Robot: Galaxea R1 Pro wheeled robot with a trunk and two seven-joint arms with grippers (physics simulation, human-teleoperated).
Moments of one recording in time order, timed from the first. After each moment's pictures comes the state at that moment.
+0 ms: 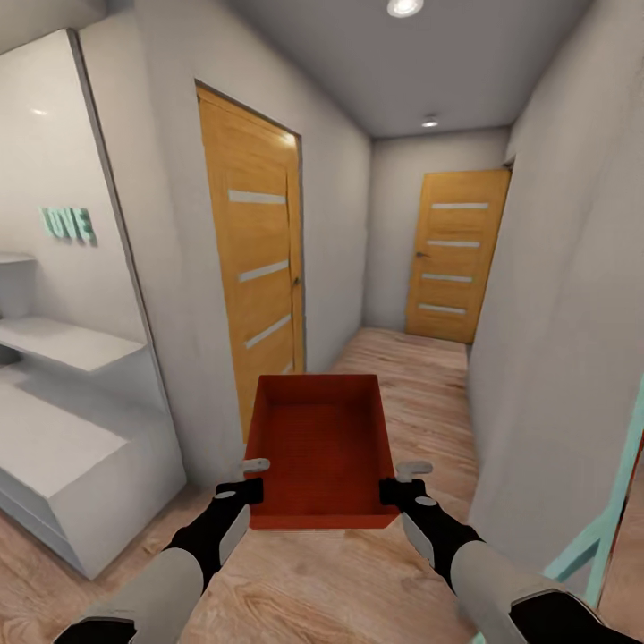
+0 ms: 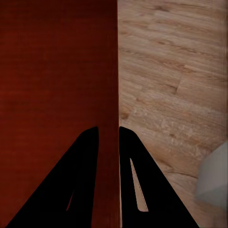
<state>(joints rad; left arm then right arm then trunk) -0.71 -0.13 -0.01 -0.38 0.08 0.14 0.25 -0.77 0.08 0.20 -0.22 -0.18 -0.03 -0.10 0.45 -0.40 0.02</state>
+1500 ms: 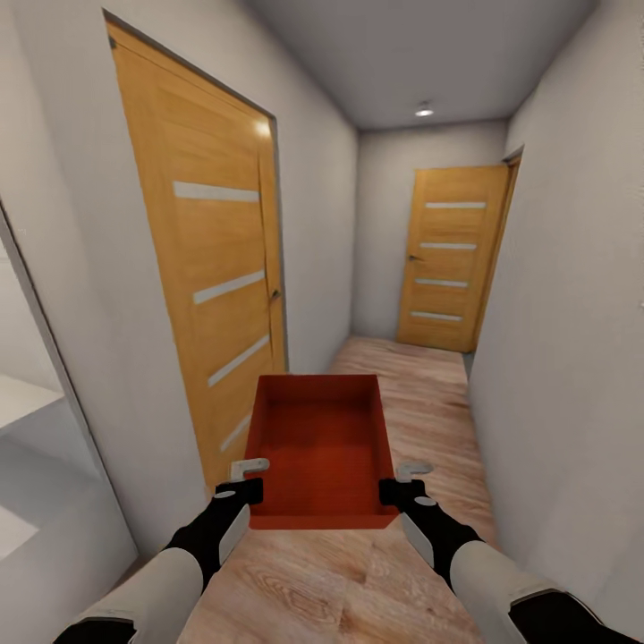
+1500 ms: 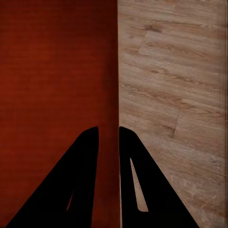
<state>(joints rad) -0.71 -0.13 -0.01 -0.38 0.08 0.15 0.24 -0.77 0.08 0.20 -0.22 -0.18 -0.03 -0.10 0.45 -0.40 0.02</state>
